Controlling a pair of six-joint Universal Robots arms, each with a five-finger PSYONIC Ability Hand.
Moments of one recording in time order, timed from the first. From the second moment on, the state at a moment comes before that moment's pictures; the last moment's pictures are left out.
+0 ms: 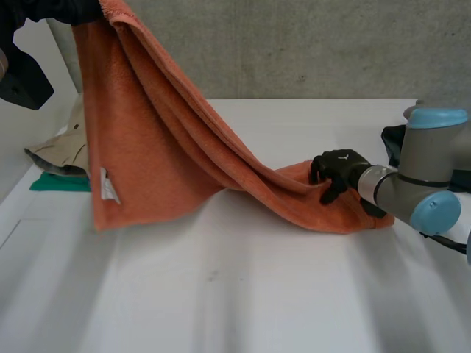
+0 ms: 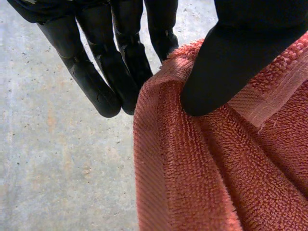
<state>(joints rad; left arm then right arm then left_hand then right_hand) 4.40 -1.51 -1.33 3.19 -1.48 2.90 1.83 -0.64 0.90 0.20 1.21 2.84 1.16 1.20 1.19 1.20 0.98 0.90 0.90 0.90 0.90 0.72</state>
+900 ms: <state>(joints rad) 4.58 -1.97 -1.54 3.47 -1.61 2.87 1.71 -1.14 1.47 -0.16 1.26 2.80 1.16 1.20 1.19 1.20 0.99 1.13 1.18 1.19 1.20 1.01</state>
